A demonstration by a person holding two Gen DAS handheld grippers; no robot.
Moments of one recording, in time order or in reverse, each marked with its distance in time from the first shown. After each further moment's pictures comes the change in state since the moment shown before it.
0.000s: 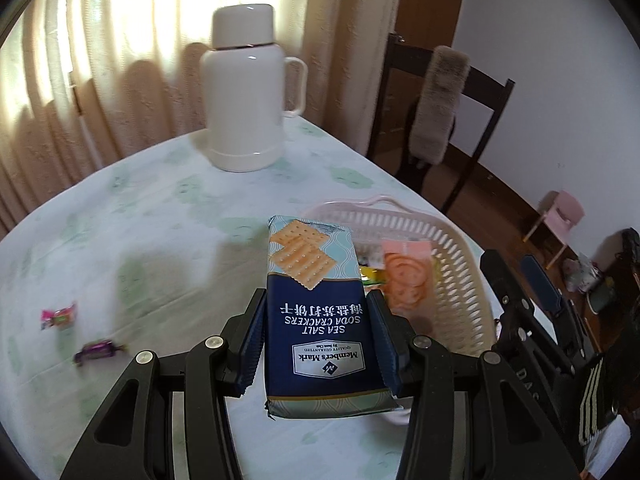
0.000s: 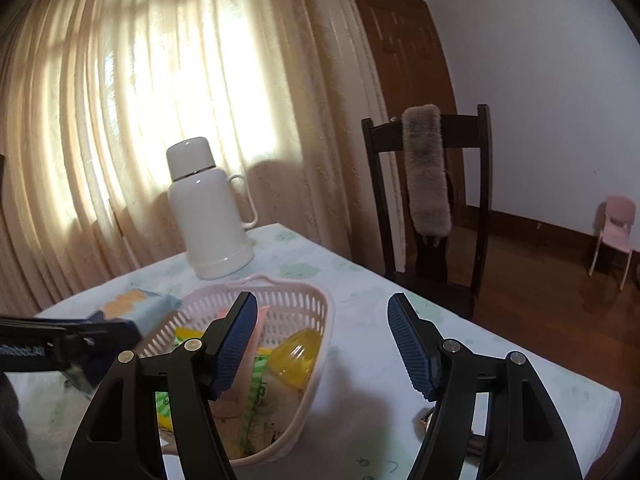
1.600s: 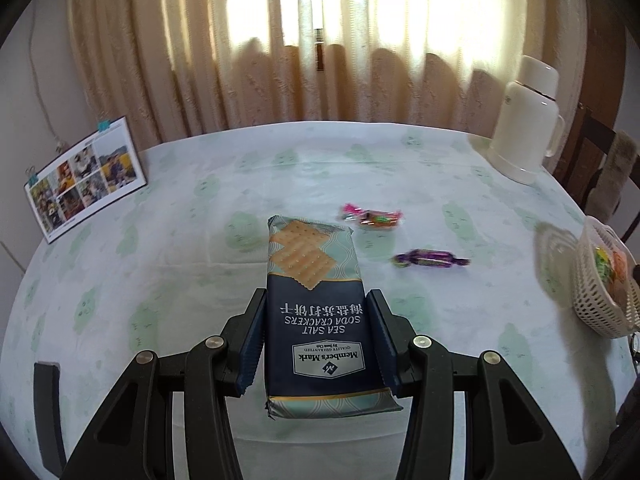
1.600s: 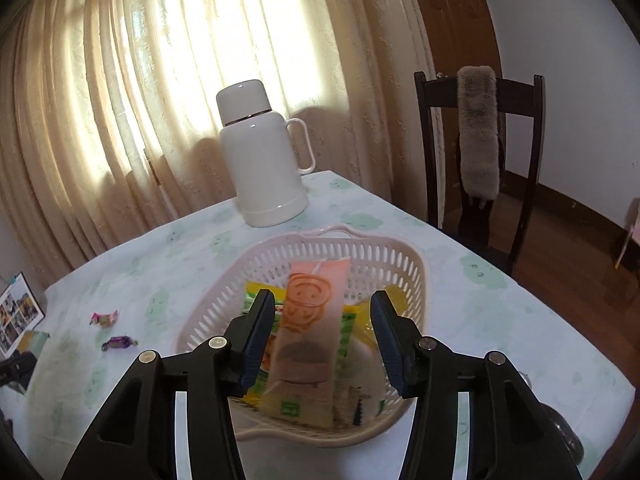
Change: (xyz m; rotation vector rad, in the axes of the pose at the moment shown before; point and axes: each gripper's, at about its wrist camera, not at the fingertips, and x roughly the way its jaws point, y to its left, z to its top) left arm -0.130 0.206 -0.129 -0.368 -0.075 0.516; right arm 0.013 0.046 -0.003 -0.072 0.212 0.132
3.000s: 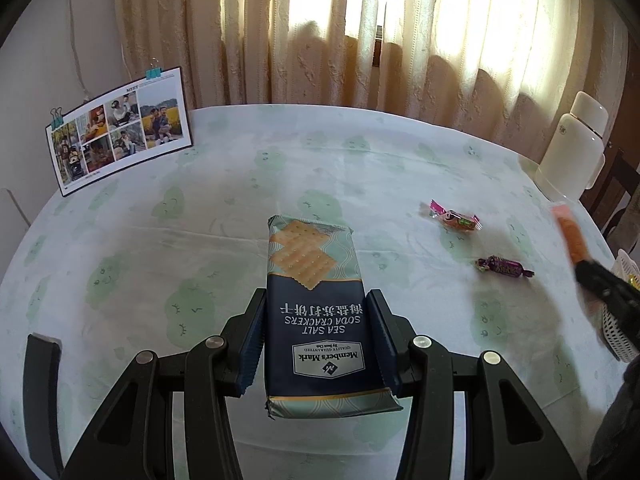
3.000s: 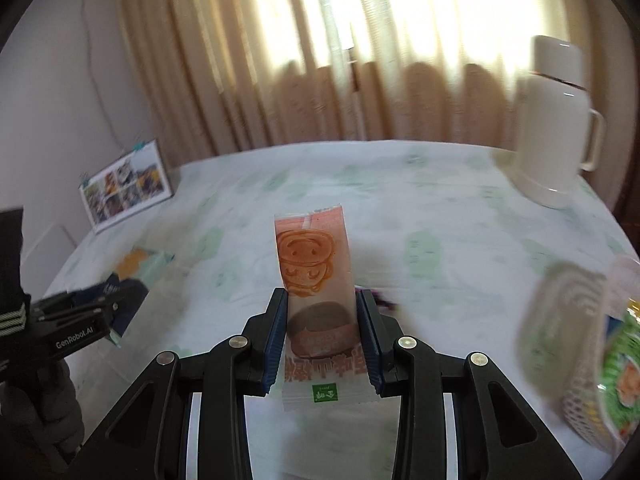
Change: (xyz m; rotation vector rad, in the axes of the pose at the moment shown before) left arm 0.024 0.085 -0.019 -0.152 0.015 0.038; right arm 0.031 0.229 -0.035 -0.365 0.239 0.481
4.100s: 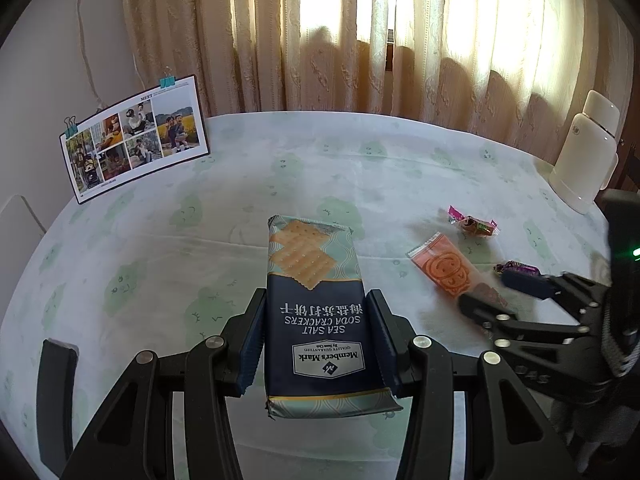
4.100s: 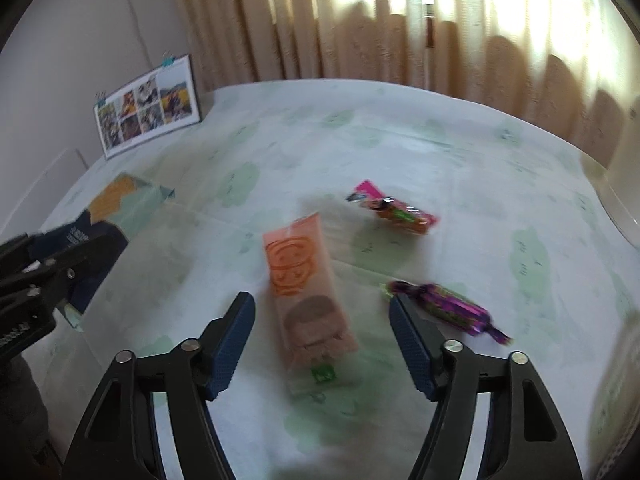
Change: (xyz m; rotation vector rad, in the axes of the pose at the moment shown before) left arm 0.000 0.006 0.004 0.001 -0.018 0.061; right arm 0.102 0.062 -0.004 -0.229 0.211 0.106
